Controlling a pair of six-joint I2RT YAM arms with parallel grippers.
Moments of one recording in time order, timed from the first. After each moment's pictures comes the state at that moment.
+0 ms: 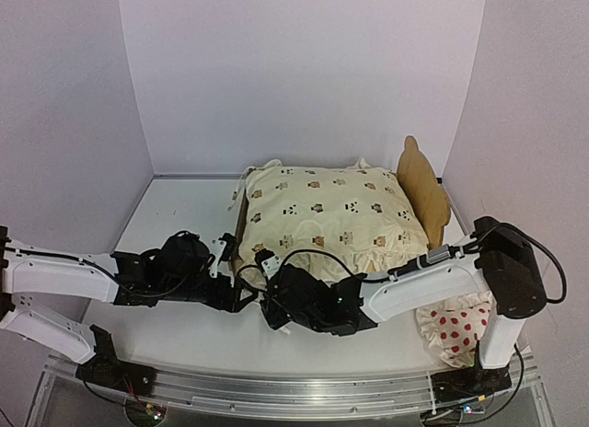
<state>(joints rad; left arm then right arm) -1.02 1.23 0.60 -0.08 -0.02 -0.60 1.30 1.91 1.15 0.04 0.48 0.45</state>
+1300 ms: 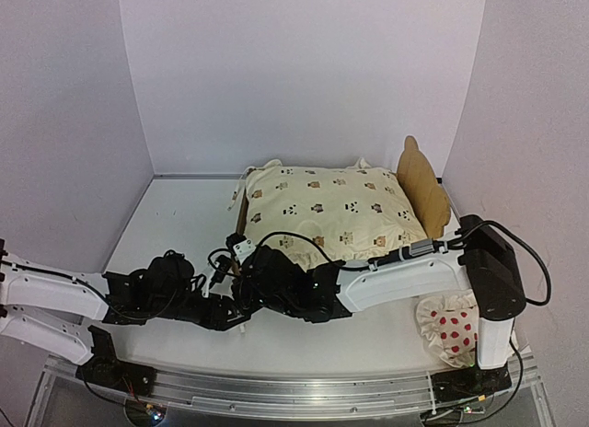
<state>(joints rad) -1.04 1.12 0.40 0.10 0.18 -0.73 1.30 2.01 1.40 0.02 0.40 0.41</state>
